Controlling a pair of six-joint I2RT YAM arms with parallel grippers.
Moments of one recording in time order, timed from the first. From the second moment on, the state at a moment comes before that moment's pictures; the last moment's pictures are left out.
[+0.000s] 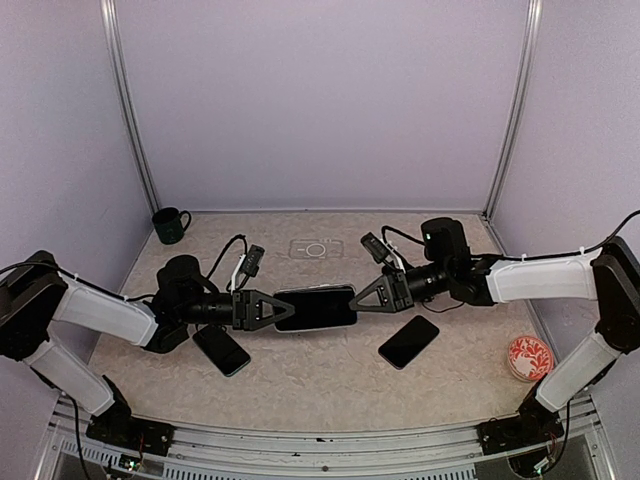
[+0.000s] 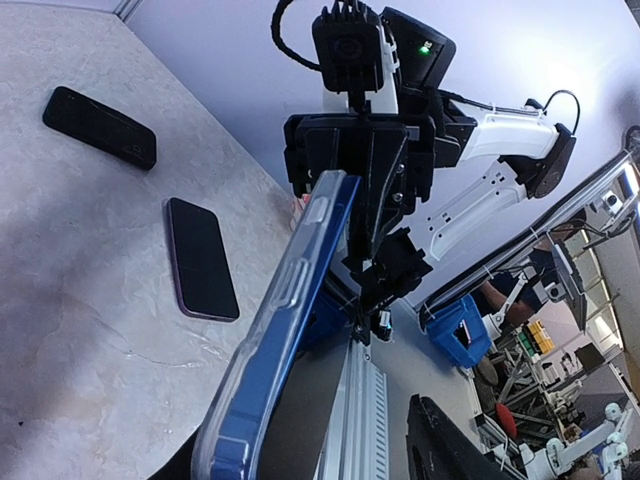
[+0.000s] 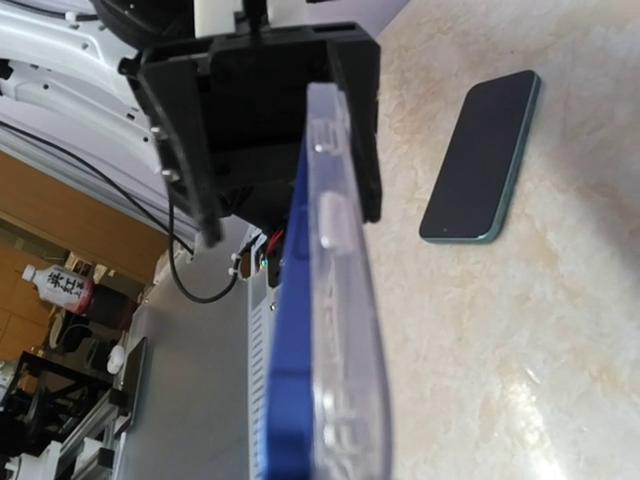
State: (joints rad) left arm -0.71 1.50 0.48 0.95 0.78 -0.76; right arm 0.66 1.53 0.84 0.24 -1.02 0.48
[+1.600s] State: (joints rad) left arm -0.73 1.43 0.49 0.75 0.75 -0.59; right arm 0.64 1.50 0.85 0.15 -1.00 0.42
